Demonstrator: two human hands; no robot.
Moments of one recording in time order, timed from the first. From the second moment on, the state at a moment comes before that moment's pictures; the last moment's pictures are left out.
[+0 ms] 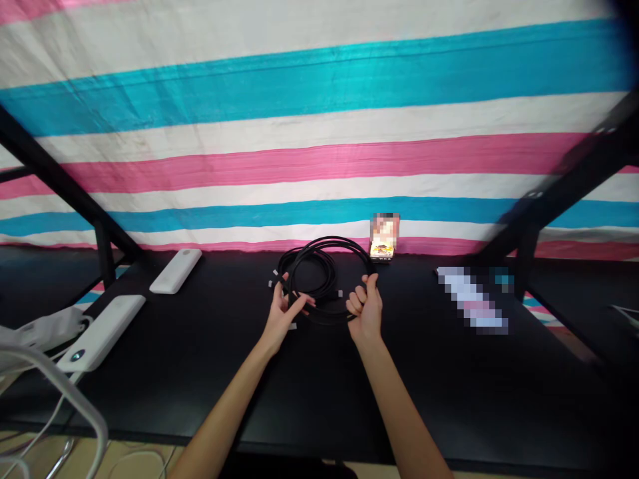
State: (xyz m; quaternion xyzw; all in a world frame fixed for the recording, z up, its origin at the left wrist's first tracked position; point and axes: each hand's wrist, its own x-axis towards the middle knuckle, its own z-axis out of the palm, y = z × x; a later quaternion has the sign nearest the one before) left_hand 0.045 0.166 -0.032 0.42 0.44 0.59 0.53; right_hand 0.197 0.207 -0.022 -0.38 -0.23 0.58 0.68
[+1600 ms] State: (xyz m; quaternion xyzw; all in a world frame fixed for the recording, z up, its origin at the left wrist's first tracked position) left_hand 0.019 0.191 -0.050 0.41 0.52 0.52 0.54; right_hand 0.183 0.238 -0.070 -0.53 -0.49 0.47 0.51
